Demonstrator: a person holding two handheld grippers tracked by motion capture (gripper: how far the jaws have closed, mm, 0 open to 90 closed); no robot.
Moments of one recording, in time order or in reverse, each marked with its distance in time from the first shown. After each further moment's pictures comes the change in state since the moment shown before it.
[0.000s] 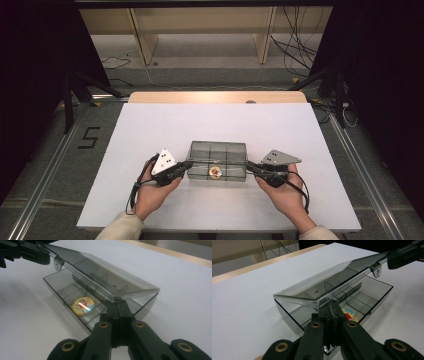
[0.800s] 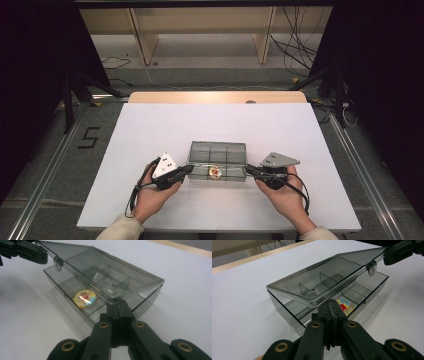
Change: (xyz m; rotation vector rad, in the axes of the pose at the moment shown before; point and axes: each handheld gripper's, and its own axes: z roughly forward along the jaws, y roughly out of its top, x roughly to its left) left arm -0.004 -0.009 -0.003 0.041 -0.023 0.007; right arm 0.001 -0.007 0.002 0.033 0.012 0.002
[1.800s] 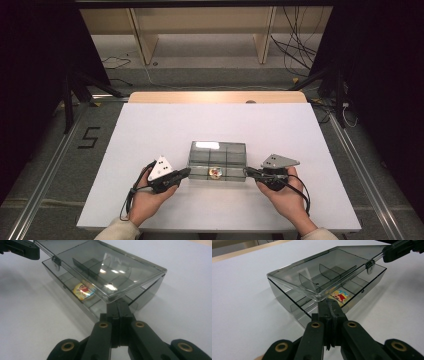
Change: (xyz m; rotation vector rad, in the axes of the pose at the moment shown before) left arm 0.003 -0.010 -0.009 0.036 -0.010 -0.029; right arm -0.002 -0.007 0.001 0.040 0.009 0.014
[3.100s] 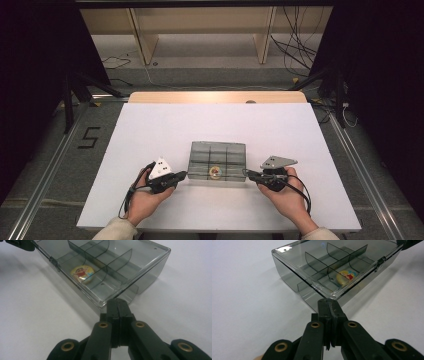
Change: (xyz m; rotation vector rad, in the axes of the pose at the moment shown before) left arm 0.008 -0.009 0.002 0.098 0.019 -0.018; right arm -0.006 -0.008 0.004 0.087 0.010 0.020
